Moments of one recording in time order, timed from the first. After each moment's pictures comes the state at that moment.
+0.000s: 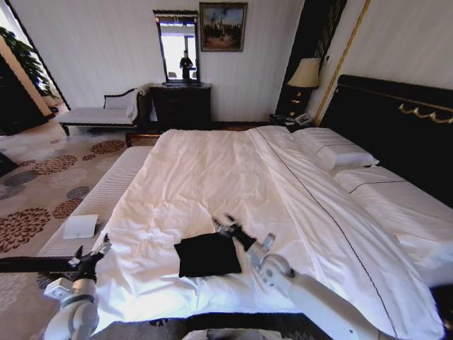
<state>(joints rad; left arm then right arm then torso) 1.67 -1.31 -0.90 -1.95 -0.65 0.03 -0.06 -1.03 0.94 -0.03 1.73 0.98 0.28 0.05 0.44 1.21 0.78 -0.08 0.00</state>
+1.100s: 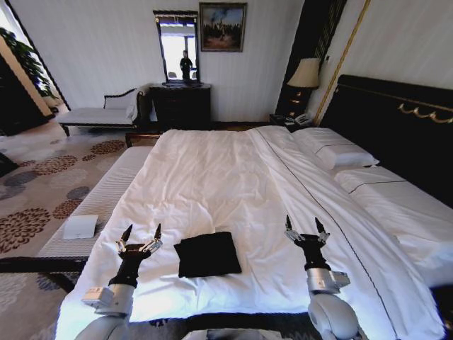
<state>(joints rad) 1.86 -1.37 -0.68 -2.34 -0.35 -0.06 -0.01 -1.68 1.25 0.59 2.14 0.26 0.21 0.23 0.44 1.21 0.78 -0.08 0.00</state>
